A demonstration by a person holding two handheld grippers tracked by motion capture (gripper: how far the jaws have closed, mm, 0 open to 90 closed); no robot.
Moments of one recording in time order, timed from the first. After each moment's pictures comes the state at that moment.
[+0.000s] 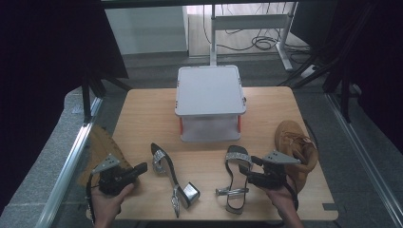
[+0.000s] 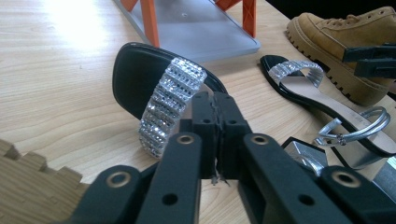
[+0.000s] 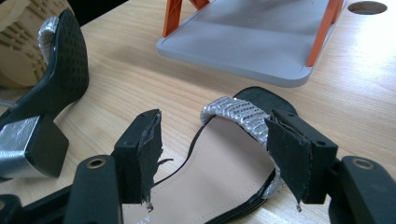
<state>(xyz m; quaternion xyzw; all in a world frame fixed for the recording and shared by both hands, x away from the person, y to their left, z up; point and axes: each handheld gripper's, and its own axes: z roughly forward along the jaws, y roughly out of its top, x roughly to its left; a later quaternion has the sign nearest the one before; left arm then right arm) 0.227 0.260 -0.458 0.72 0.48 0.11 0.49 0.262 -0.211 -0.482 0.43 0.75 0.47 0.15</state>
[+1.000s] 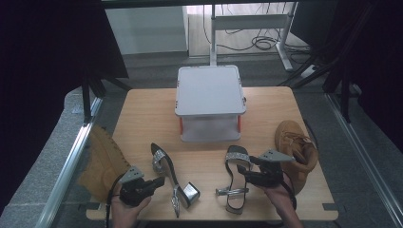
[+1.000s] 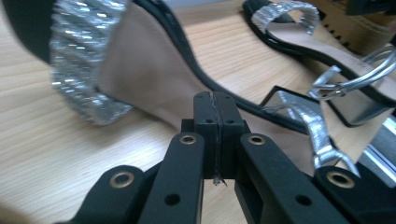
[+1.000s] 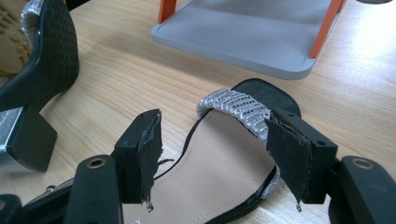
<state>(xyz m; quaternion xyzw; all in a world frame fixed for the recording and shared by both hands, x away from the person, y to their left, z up) 0.219 0.209 -0.497 0.77 0.45 0.07 0.46 0.271 -0.205 -0.486 0.43 0.77 0.45 0.15</state>
